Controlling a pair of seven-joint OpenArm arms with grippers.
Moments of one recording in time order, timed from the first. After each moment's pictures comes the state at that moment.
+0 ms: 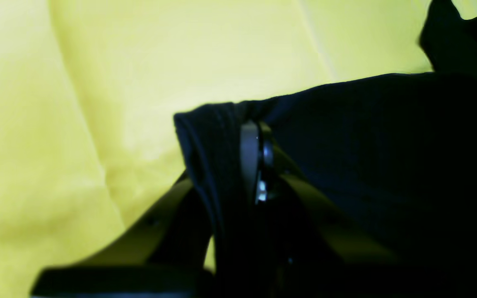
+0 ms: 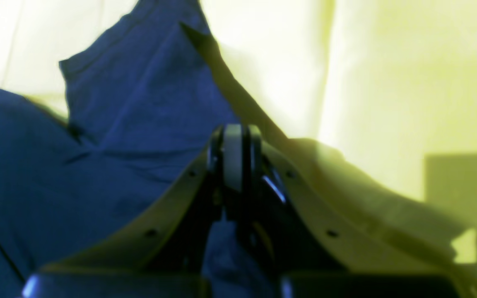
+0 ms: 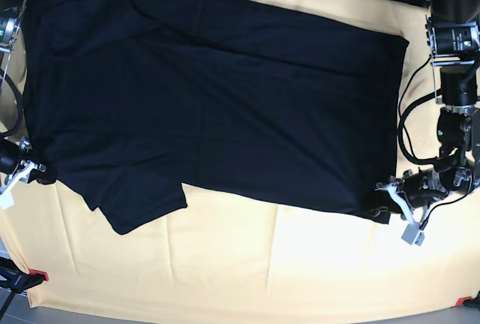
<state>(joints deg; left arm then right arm) -32.1 -32.0 4.7 56.7 -54.9 -39.6 52.1 25.8 38.2 9.3 47.2 56.2 40.5 -57.6</state>
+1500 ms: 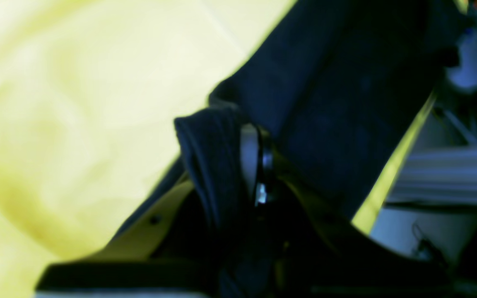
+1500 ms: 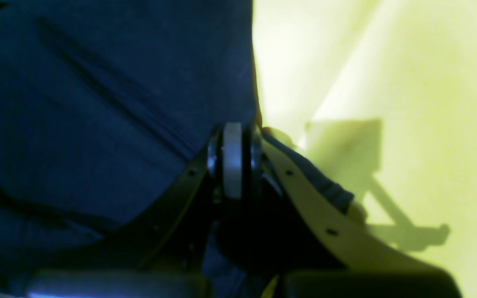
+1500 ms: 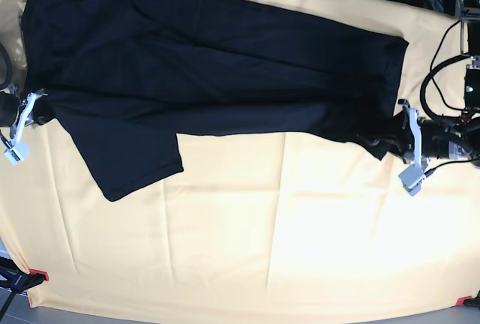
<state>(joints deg) -14.2 -45.3 4.9 86.0 -87.5 -46.7 80.6 1.8 46.1 9.0 75.9 54.7 40.9 -66.3</state>
